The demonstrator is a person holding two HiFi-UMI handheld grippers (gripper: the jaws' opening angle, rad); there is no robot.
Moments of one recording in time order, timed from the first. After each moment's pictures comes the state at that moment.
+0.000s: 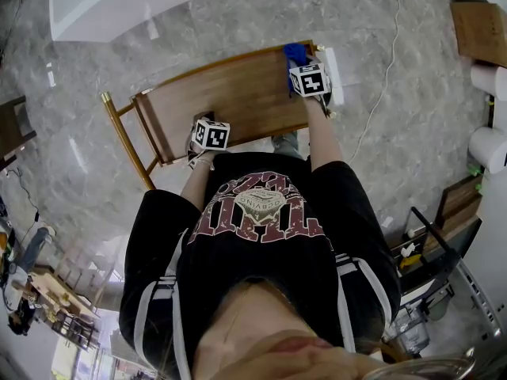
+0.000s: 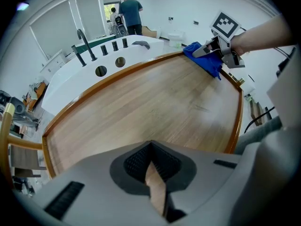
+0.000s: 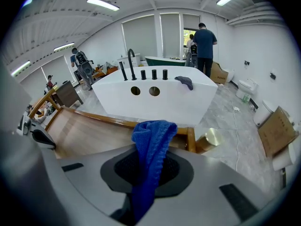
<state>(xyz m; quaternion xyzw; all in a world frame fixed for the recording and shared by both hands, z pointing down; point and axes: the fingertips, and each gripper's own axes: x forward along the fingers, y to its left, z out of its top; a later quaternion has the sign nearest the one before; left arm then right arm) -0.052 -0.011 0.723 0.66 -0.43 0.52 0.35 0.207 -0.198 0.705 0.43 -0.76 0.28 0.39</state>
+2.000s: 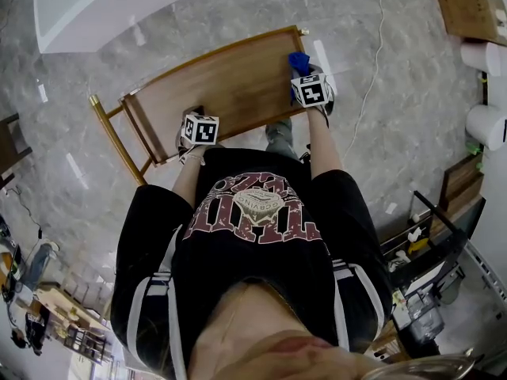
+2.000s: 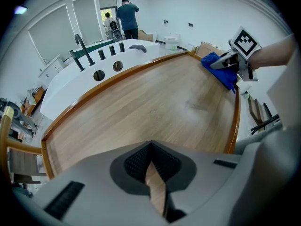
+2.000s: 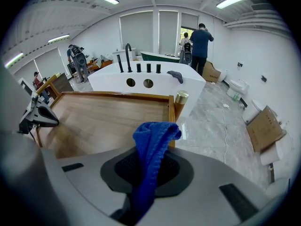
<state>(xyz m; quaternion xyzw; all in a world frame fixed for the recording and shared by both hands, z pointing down) -0.052 -0.006 0.724 0.67 -0.42 0.51 0.32 0.260 -0.116 0.703 0.46 -0.73 0.26 0.43</state>
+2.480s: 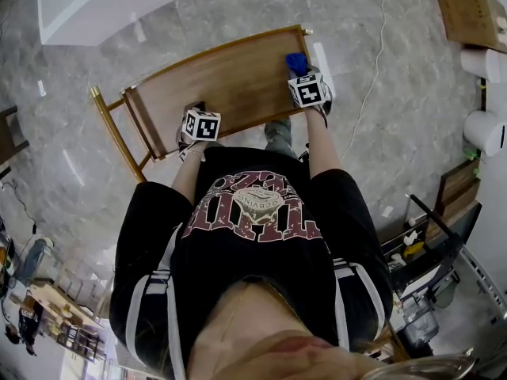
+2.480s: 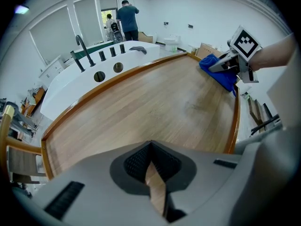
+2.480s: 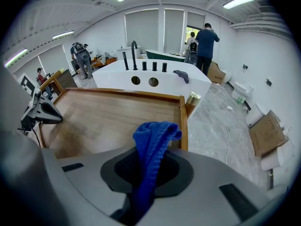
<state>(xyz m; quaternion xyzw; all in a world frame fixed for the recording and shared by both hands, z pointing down) -0.053 -0.005 0.726 0.68 -0.43 0.50 0.32 0.239 -0.108 0.709 0.43 -0.74 0.26 0.44</state>
